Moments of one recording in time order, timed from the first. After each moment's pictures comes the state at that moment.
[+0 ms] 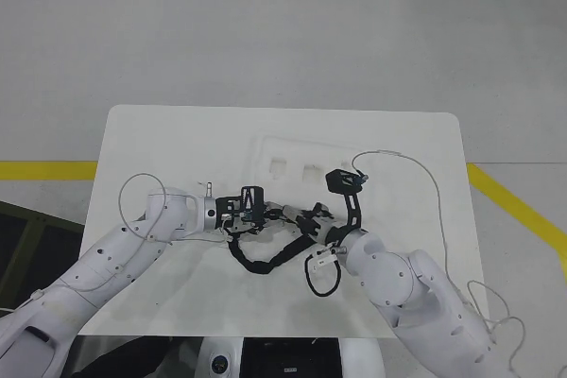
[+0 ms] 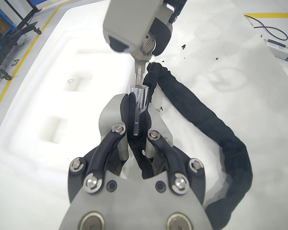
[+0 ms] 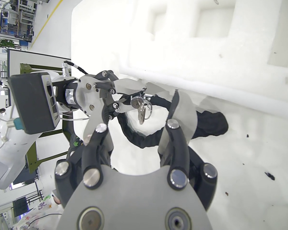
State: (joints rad) left arm 0.76 -0.90 -0.63 -1.37 1.47 -0.77 0.38; right arm -1.24 -1.17 0.98 -2.07 -0.51 0.56 0.63
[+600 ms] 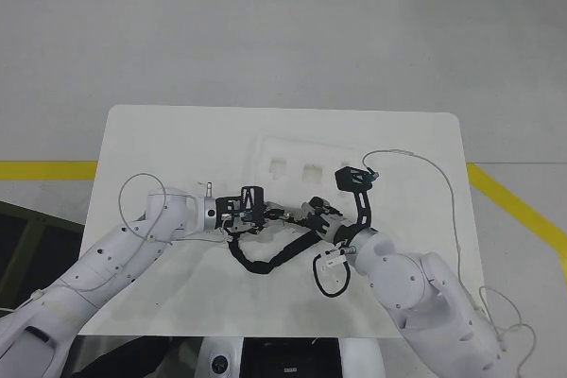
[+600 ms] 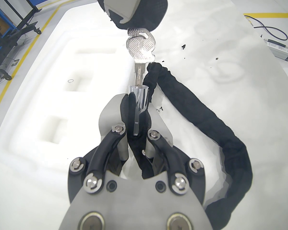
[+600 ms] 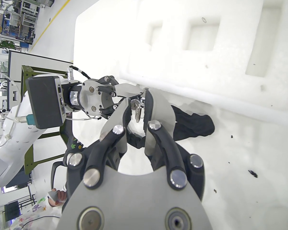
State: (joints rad) left arm 0.76 -0.90 -0.63 -1.37 1.47 -0.77 0.38; right arm -1.26 -1.17 1.02 -2.09 -0.55 0.53 0.64
